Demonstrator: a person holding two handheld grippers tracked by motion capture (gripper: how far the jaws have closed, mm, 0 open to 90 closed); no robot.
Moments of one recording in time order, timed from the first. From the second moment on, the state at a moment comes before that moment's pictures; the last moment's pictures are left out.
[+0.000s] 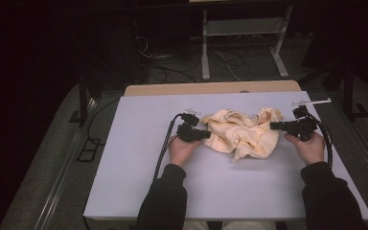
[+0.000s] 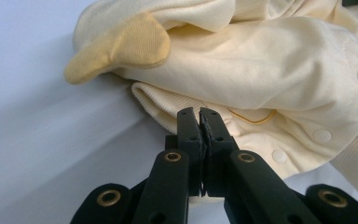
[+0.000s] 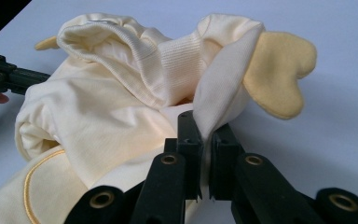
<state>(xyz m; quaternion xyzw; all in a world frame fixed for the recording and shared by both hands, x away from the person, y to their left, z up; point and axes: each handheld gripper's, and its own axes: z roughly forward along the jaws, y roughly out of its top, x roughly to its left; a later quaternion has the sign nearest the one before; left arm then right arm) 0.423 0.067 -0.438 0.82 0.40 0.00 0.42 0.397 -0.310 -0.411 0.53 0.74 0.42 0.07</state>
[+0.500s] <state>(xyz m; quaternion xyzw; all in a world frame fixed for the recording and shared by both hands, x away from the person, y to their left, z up) 0.405 0.133 -0.426 0.80 0.43 0.03 0.42 0.397 -0.289 -0.409 0.50 0.75 0.43 0.04</state>
